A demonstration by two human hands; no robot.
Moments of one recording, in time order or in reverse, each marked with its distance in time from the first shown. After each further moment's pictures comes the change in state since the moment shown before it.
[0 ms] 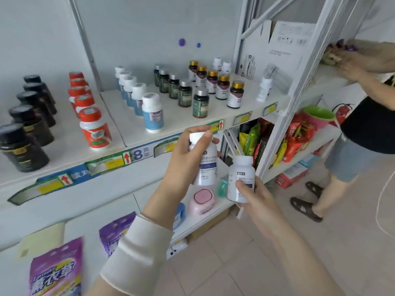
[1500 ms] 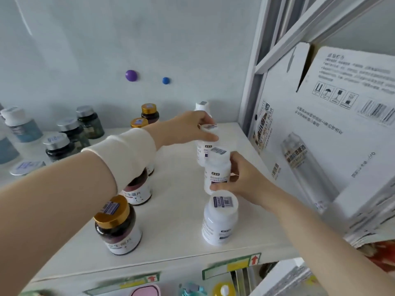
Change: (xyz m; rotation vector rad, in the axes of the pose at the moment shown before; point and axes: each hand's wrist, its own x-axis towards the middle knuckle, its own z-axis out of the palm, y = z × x) left_hand 0.545 -0.060 0.156 1.035 0.002 -0.172; right_hand 0.558 -0.152 -0.188 -0.469 -0.676 -0.272
